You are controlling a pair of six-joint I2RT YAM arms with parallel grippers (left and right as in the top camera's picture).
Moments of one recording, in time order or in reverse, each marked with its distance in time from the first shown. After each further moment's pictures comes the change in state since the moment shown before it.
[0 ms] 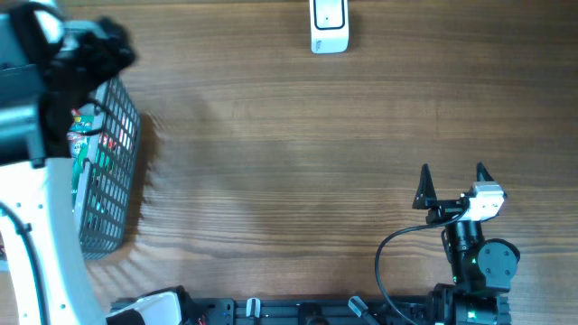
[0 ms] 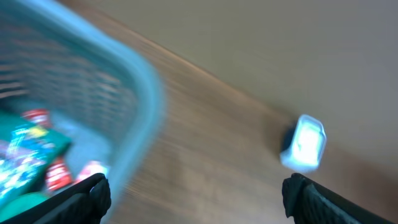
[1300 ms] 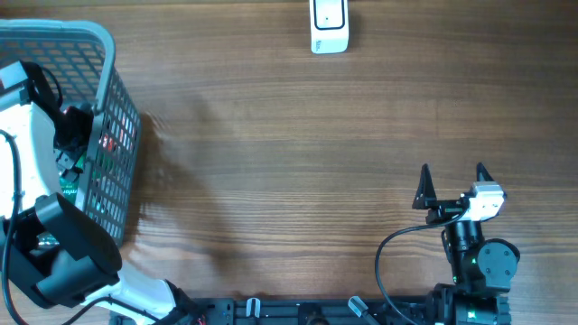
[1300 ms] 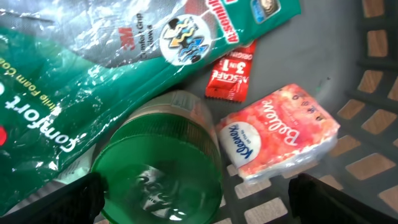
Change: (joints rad) left arm 0.283 0.387 -0.255 -0.142 -0.085 -0.158; right arm 0.000 0.000 0.000 0.000 0.000 0.000
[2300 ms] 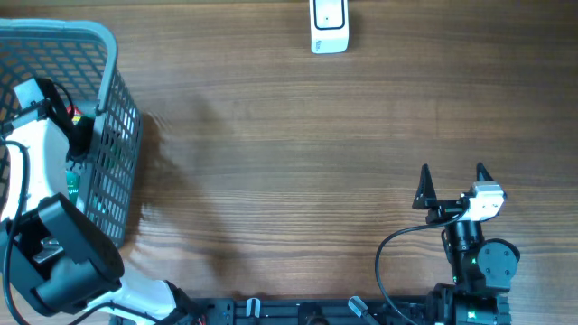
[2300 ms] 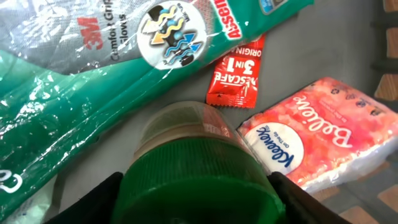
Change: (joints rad) left arm 0.002 -0.038 -0.191 0.219 0.050 0.000; right arm 0.000 0.000 0.000 0.000 0.000 0.000
